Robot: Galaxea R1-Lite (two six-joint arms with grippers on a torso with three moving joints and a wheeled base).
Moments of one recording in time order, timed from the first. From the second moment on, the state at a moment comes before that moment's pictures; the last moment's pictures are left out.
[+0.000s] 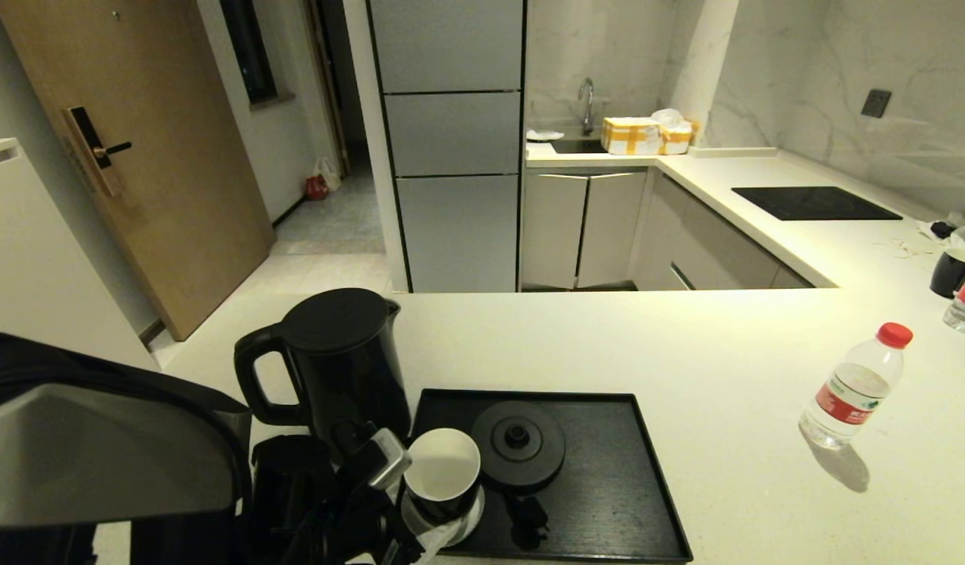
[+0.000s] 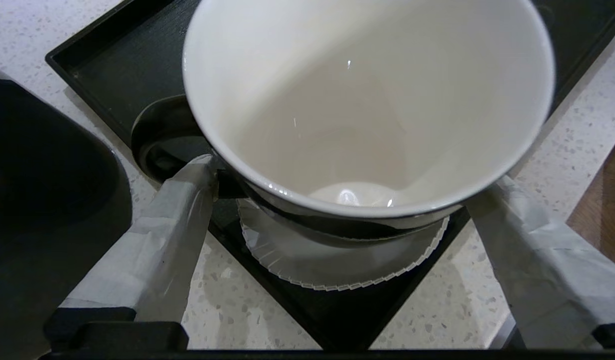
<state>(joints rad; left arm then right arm) -0.50 2.22 -0.20 -1.52 -0.31 0.27 0.00 0.00 0.00 0.01 0.00 0.00</state>
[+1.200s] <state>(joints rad) -0.49 2.18 -0.12 -1.52 -0.28 0.27 0.00 0.00 0.00 0.01 0.00 0.00</state>
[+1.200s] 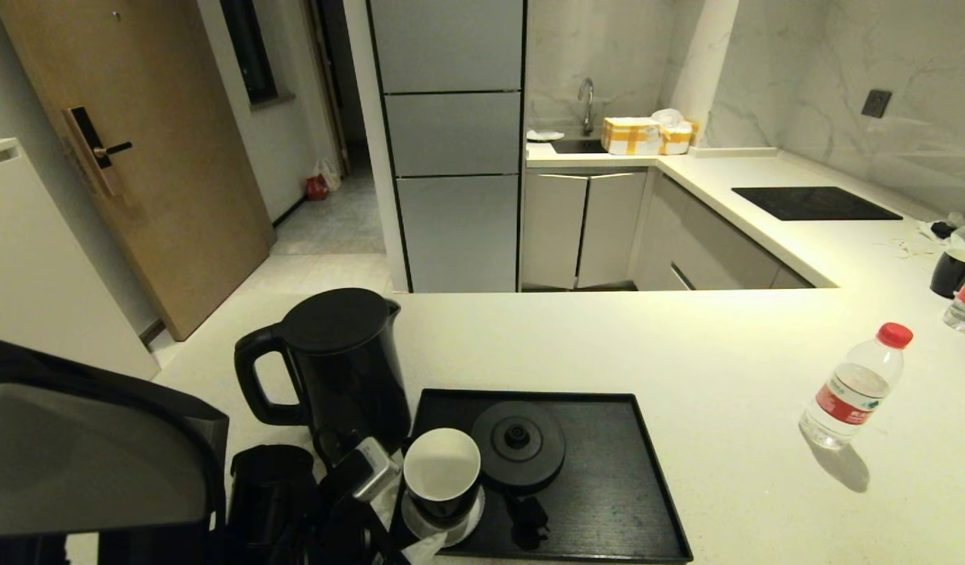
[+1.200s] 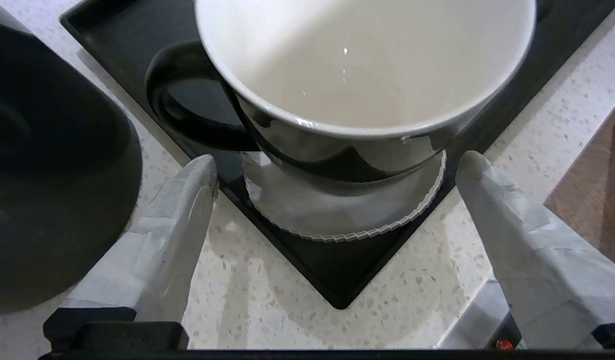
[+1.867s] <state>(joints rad) -0.50 2.15 -0.09 -1.52 -0.28 0.29 0.00 0.00 0.00 0.01 0.00 0.00</state>
